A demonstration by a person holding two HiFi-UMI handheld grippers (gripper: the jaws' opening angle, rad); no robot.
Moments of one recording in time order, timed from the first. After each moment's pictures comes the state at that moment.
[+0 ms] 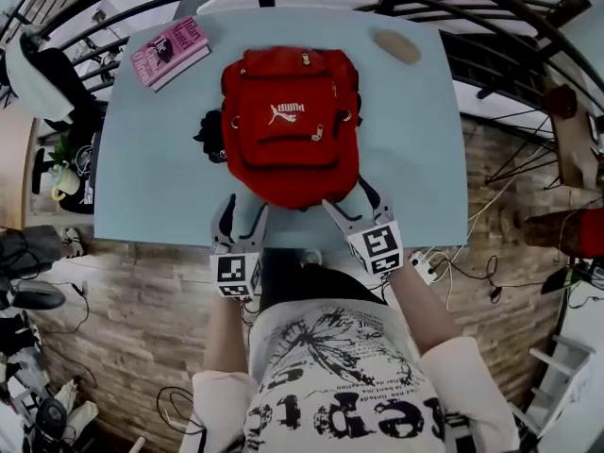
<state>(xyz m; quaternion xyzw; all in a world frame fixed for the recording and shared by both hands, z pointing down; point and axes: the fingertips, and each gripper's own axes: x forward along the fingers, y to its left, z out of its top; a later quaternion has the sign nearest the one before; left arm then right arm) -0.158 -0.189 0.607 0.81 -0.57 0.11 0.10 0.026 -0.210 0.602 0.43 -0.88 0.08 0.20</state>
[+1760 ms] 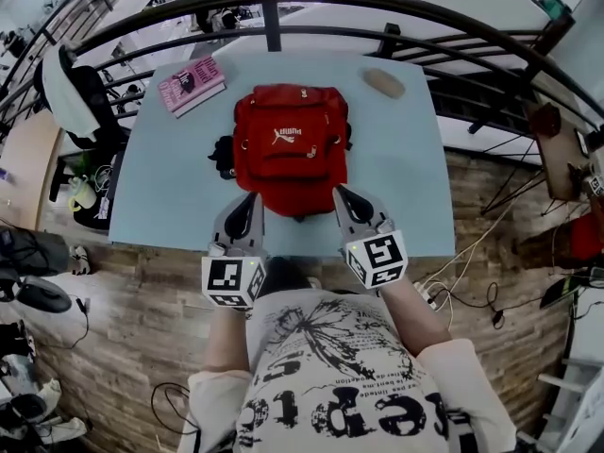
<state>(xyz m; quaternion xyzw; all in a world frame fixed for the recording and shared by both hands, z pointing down) -0.119 -0.160 0.422 0.82 -0.56 0.02 0.04 0.027 -0.177 0.452 0.46 -0.89 0.03 0.08</state>
